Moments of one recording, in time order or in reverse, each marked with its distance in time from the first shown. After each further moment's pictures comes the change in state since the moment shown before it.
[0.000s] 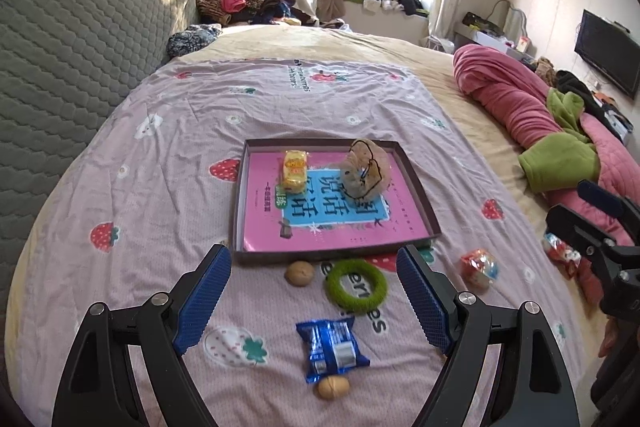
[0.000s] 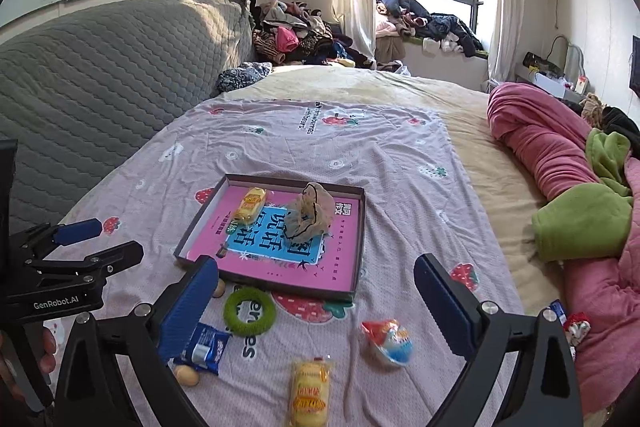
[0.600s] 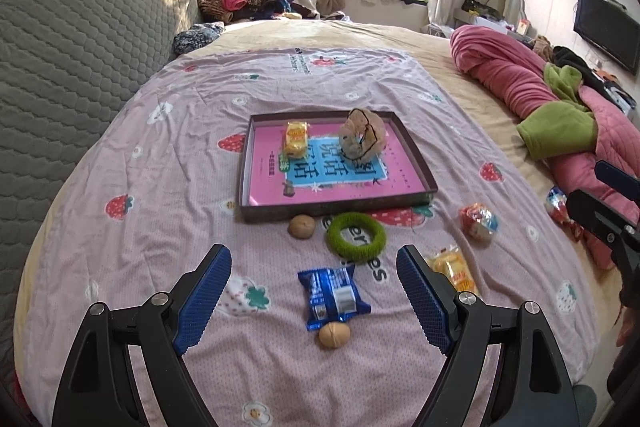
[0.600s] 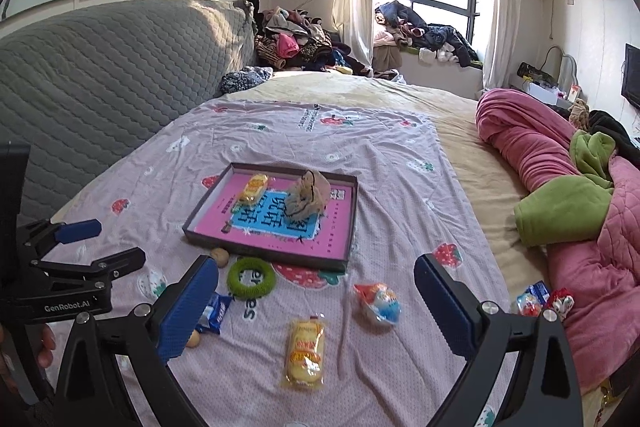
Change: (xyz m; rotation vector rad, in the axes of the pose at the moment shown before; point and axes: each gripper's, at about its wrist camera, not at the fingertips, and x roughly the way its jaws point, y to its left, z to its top) left arm -0.025 -0.017 -0.055 0.042 0.020 0.039; right arm -0.043 0.004 -0.051 -0.023 -0.025 -0.022
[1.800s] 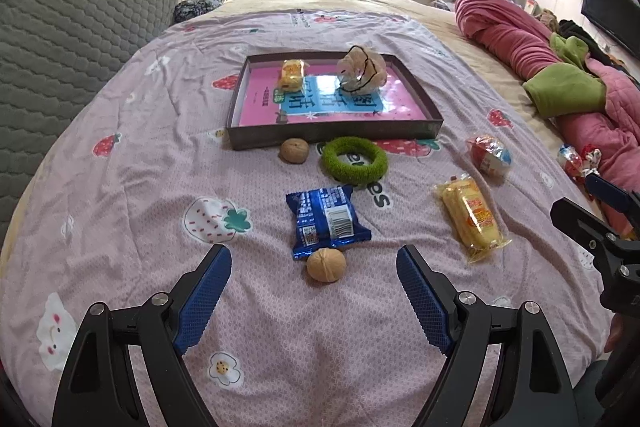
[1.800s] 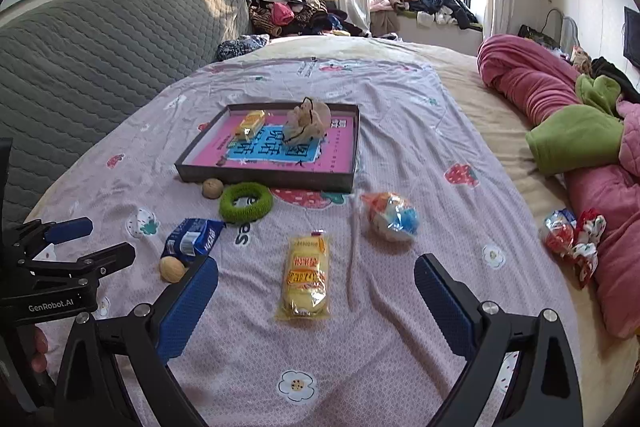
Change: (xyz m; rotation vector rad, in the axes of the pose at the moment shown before) left arm 0.034 -0.013 -0.076 -0.008 0.080 0.023; right arm 0.033 -0.010 -0.087 0.062 0.097 0.033
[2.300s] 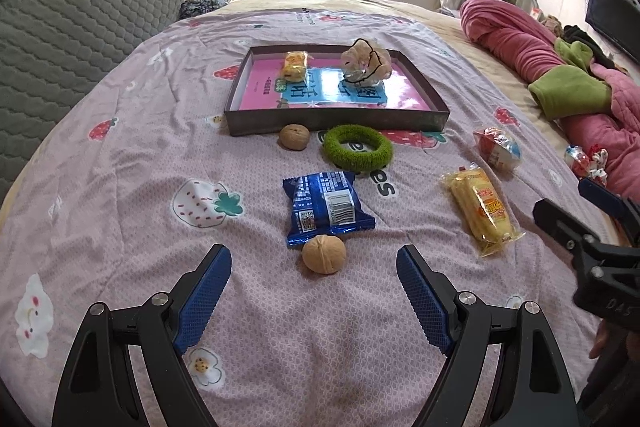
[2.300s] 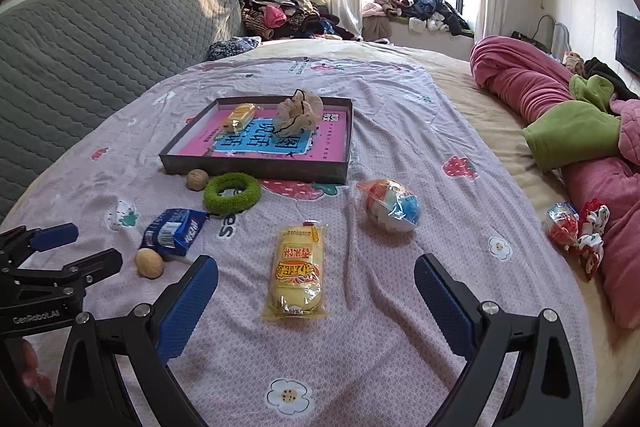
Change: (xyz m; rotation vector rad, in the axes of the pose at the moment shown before) left arm 0.021 -0.003 -0.022 -0.032 -0.033 0.002; right arm 0.029 0.007 -0.023 -0.016 -0.036 -0.061
